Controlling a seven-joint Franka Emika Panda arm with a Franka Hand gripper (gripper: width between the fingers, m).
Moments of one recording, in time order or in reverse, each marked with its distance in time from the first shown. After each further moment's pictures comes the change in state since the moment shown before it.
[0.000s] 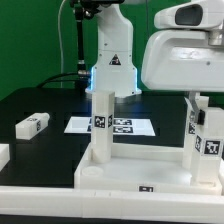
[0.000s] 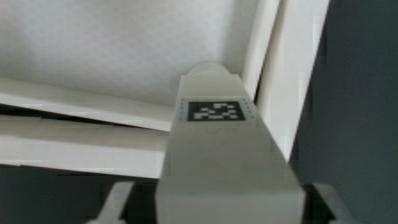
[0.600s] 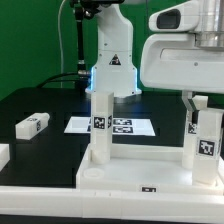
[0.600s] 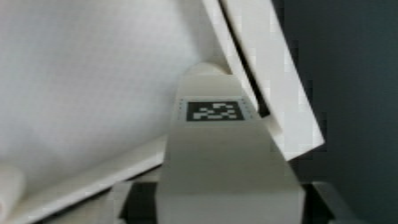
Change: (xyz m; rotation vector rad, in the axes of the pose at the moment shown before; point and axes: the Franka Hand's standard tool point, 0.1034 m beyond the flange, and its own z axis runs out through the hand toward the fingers) arm -0.001 0.002 0.002 0.039 -0.006 0.611
